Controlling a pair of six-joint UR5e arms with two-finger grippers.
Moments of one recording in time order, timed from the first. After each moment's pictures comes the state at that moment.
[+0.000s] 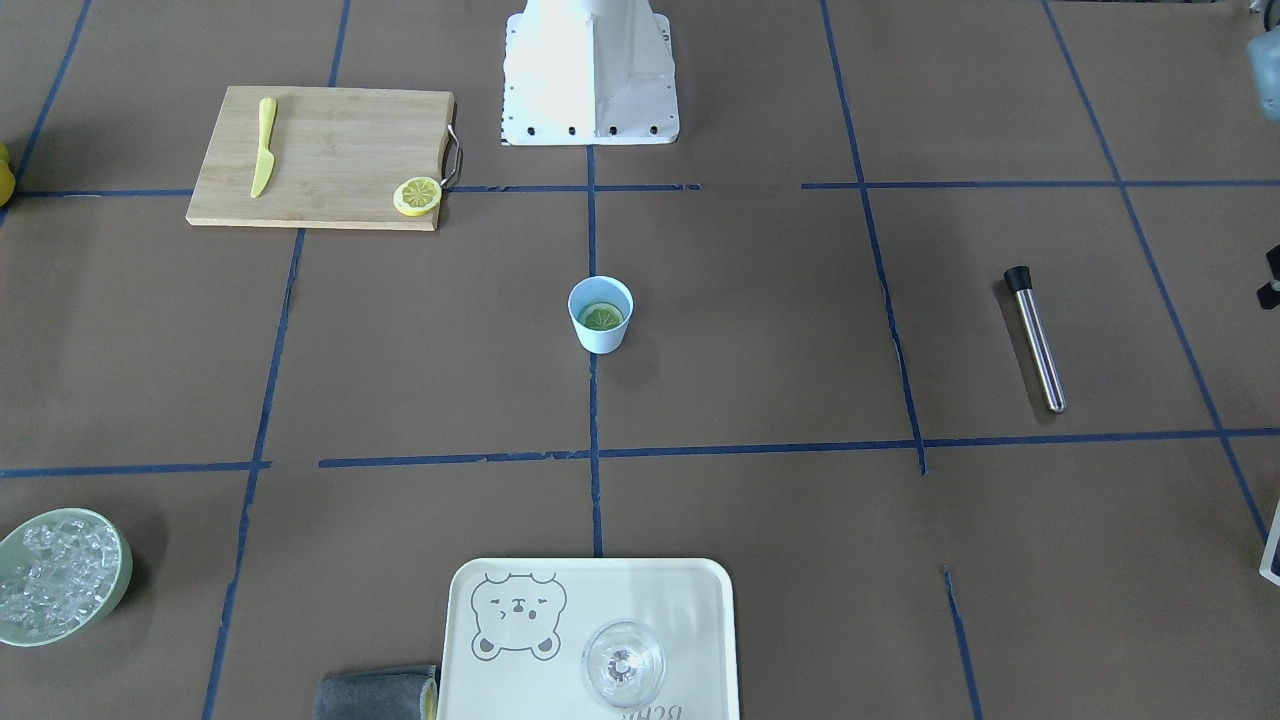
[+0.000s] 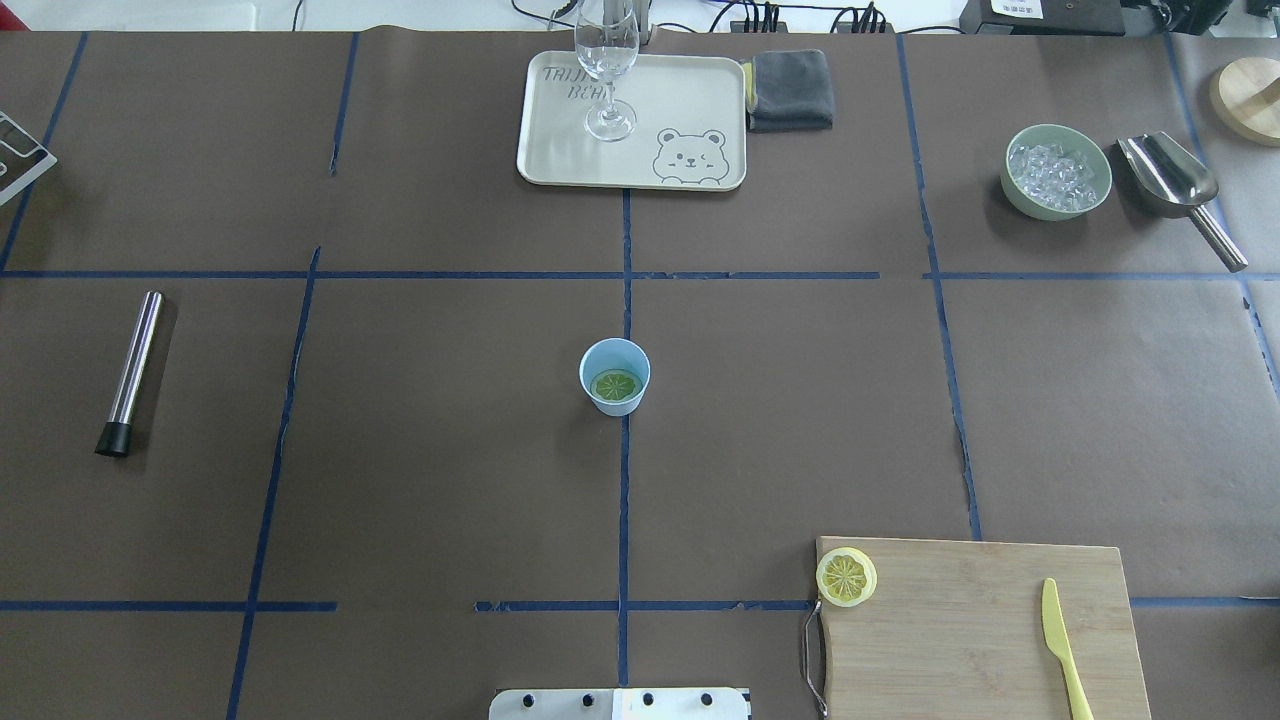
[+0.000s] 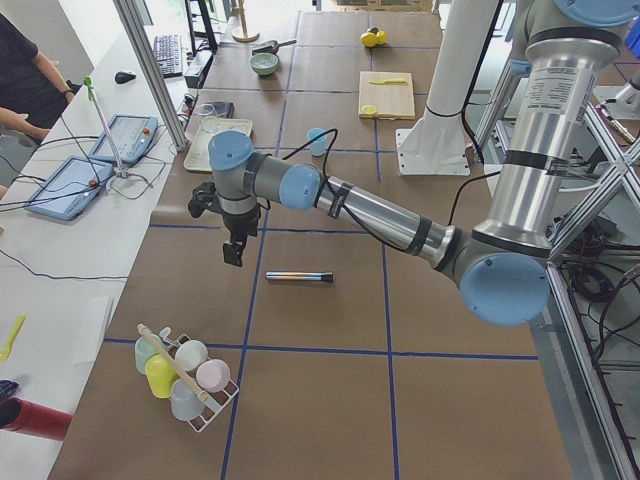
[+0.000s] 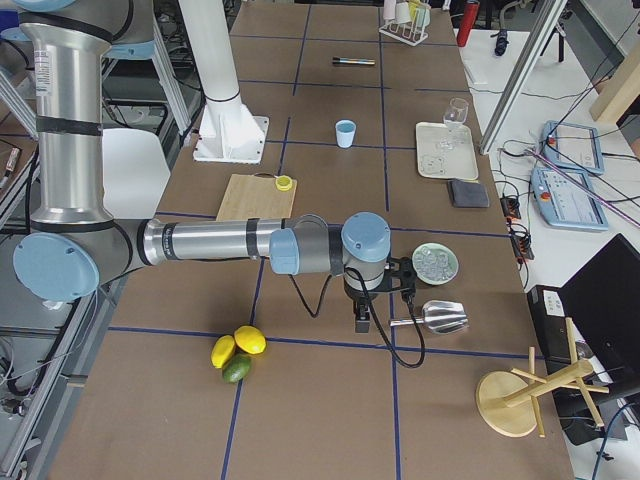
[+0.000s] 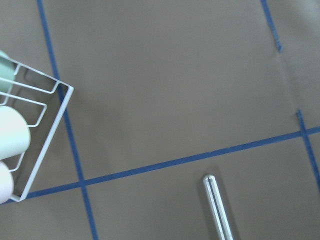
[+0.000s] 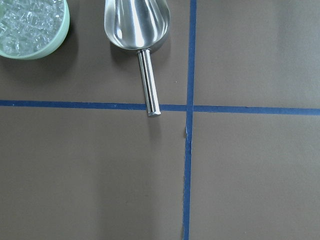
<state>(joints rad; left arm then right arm) -1.48 -1.71 -1.75 -1.46 -2.30 0.03 1.57 -1.62 1.71 -1.56 2.39 0.05</state>
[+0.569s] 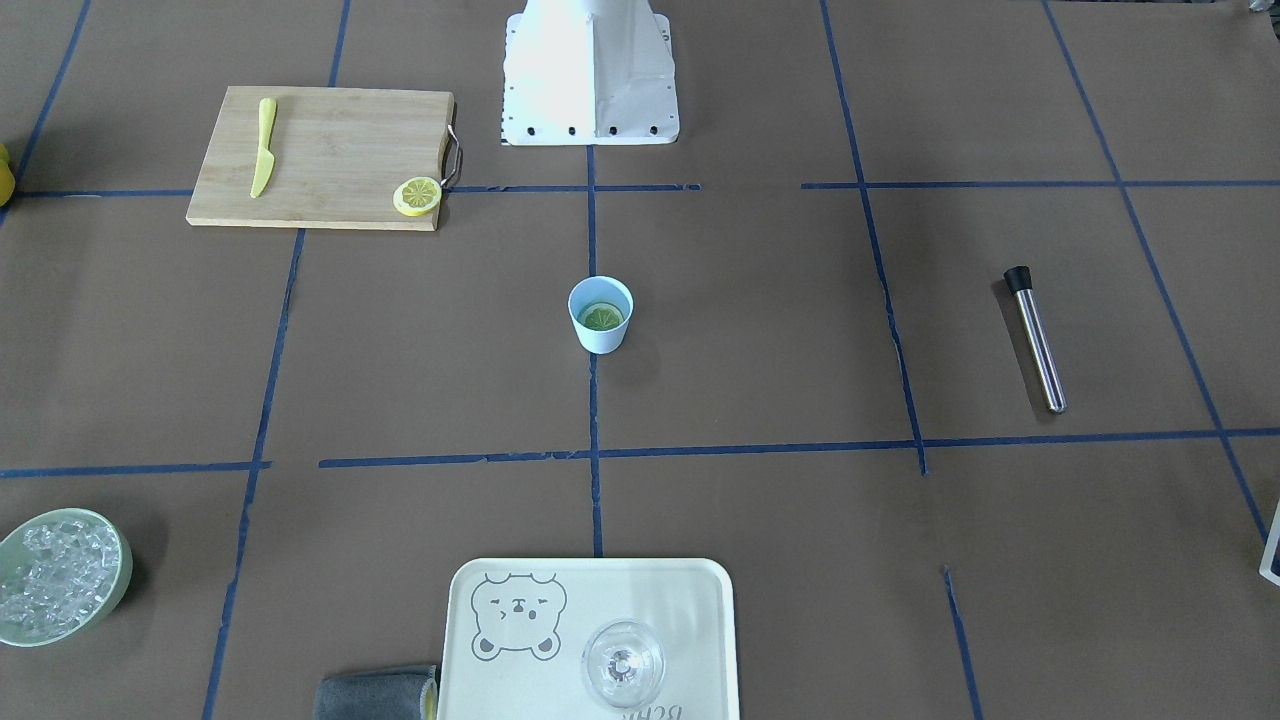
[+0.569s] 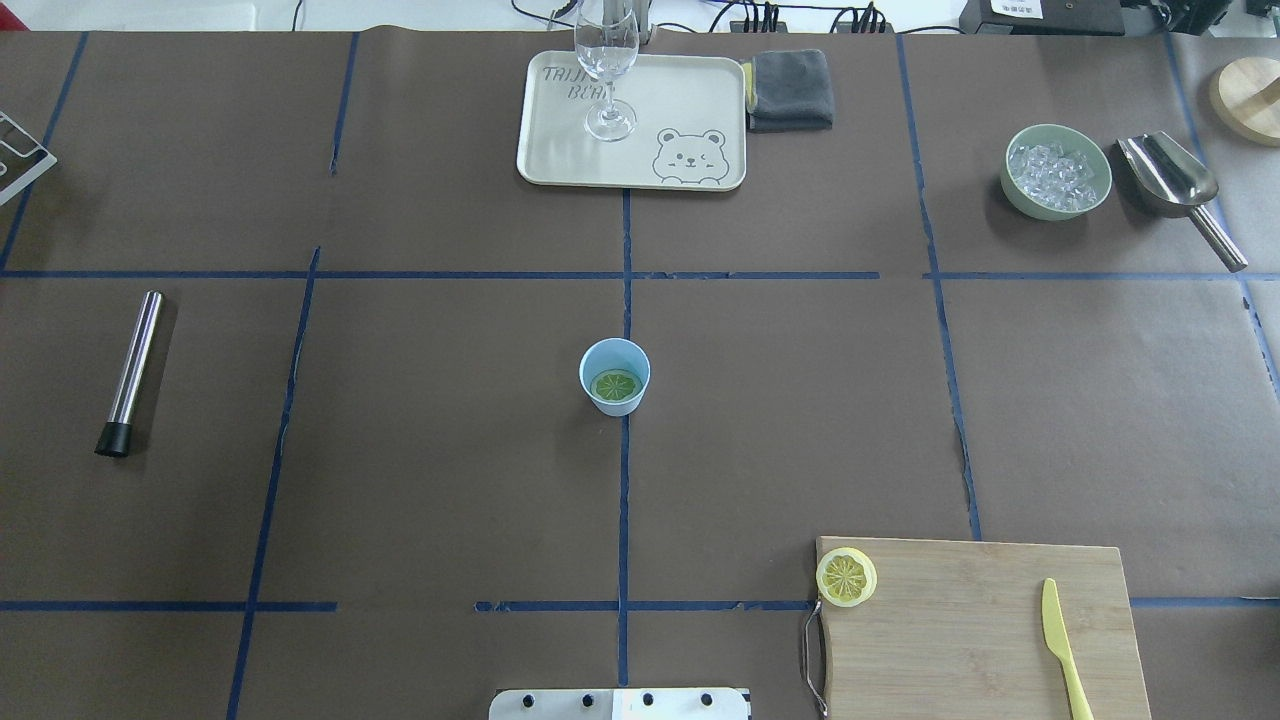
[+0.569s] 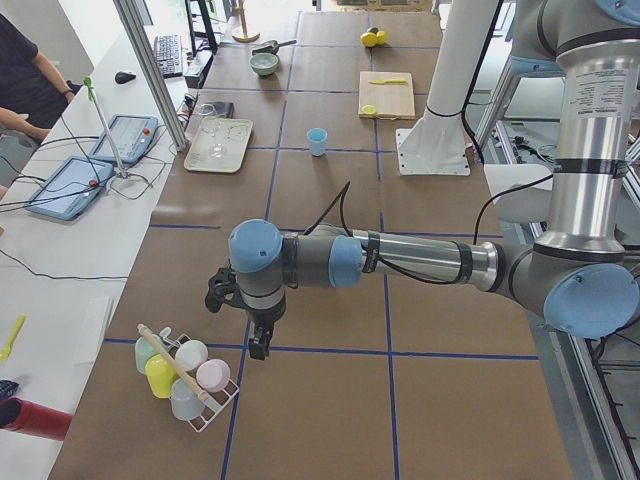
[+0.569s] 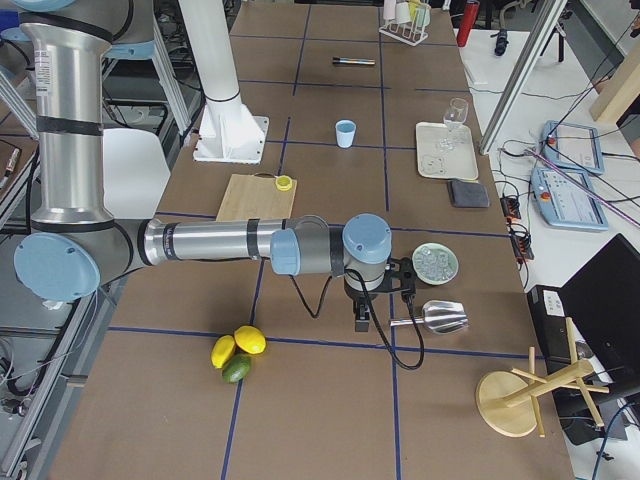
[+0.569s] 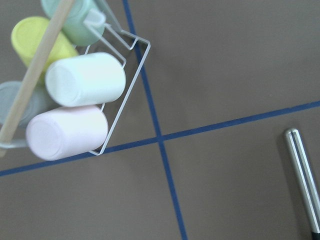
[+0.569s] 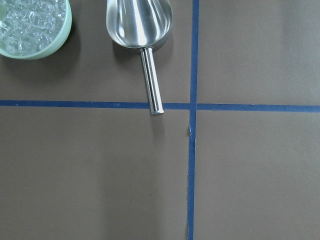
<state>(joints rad) -1.65 -1.57 -1.65 -1.47 -2.31 0.21 1.57 -1.62 1.70 -1.57 2.41 0.05</state>
